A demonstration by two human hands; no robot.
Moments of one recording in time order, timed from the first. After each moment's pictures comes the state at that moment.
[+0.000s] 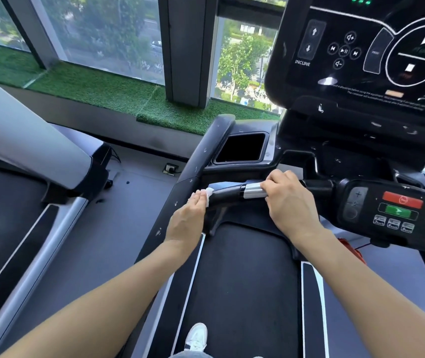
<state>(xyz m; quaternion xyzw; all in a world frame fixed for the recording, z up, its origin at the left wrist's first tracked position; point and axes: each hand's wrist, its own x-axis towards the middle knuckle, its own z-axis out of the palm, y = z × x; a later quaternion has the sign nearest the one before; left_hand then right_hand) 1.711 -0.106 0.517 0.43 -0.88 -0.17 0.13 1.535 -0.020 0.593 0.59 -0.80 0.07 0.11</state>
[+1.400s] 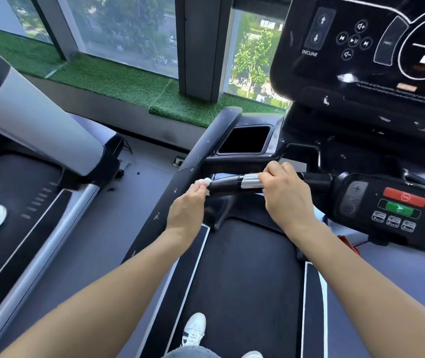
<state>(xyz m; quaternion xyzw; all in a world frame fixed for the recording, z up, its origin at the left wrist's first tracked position) 1.700 -0.092 0.525 0.49 -0.84 -0.17 0.14 1.531 -0.017 0.587 0.62 -0.76 0.07 0.17</state>
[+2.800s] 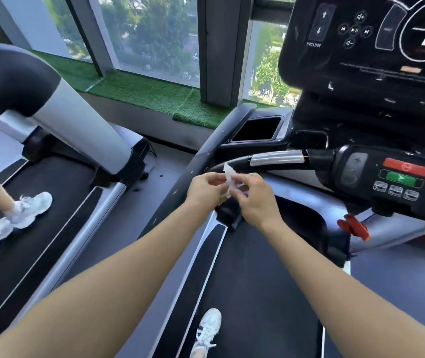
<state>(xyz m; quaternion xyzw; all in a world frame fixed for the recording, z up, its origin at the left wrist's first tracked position) 1.705 -0.039 0.575 0.52 -0.52 -0.62 0.28 1.602 0.015 0.569 0.53 -0.73 0.38 -0.23</state>
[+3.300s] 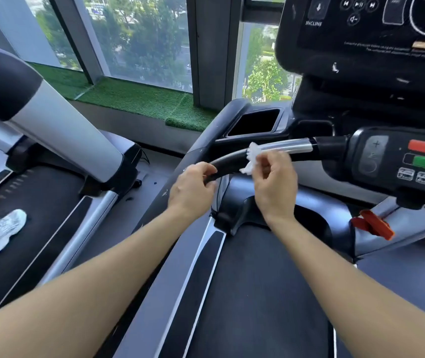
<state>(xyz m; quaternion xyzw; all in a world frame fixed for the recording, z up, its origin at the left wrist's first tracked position) 1.717 -0.059 0.549 0.53 -0.76 -0.32 0.20 1.574 -0.011 0.528 0.46 -0.74 0.49 0.03</state>
